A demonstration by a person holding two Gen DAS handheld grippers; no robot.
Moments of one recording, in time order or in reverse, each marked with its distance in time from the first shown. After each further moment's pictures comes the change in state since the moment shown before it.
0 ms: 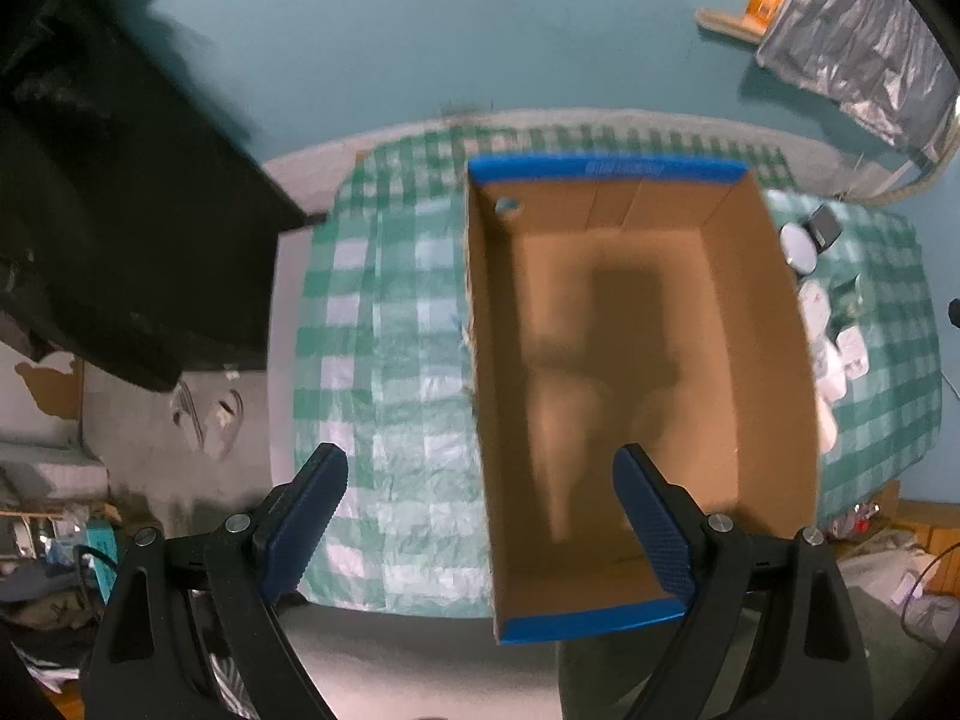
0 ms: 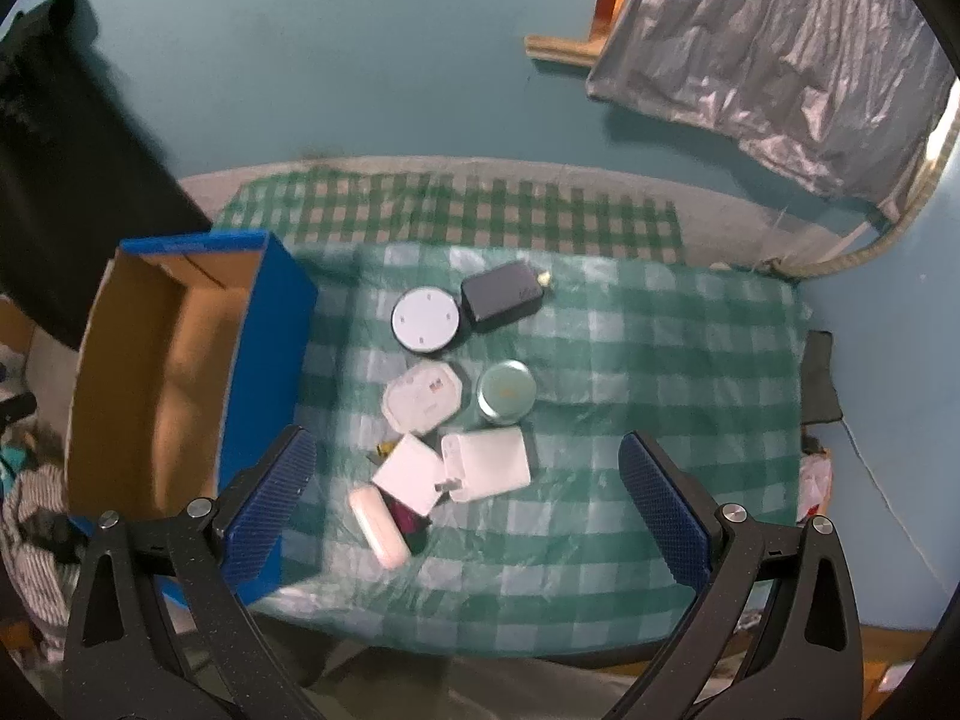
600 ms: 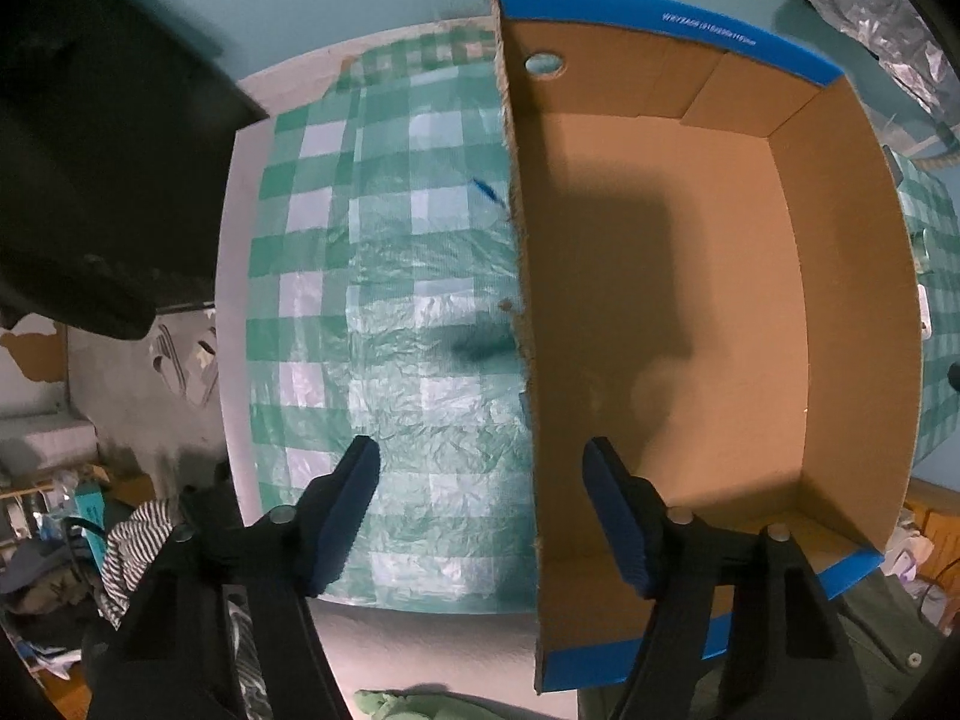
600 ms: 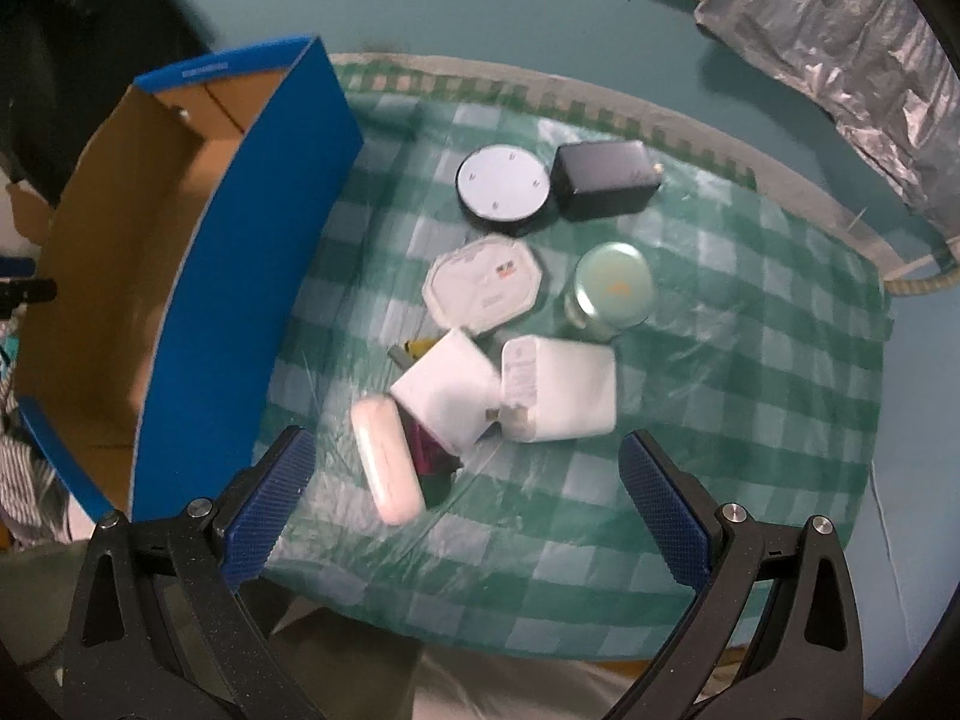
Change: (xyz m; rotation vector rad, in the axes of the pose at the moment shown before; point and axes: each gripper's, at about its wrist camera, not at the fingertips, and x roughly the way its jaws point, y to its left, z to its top) left arm 0.080 0.013 -0.012 -0.006 0.180 -0.010; right arm 0.082 0.027 -0.048 -0.172 0.150 0.070
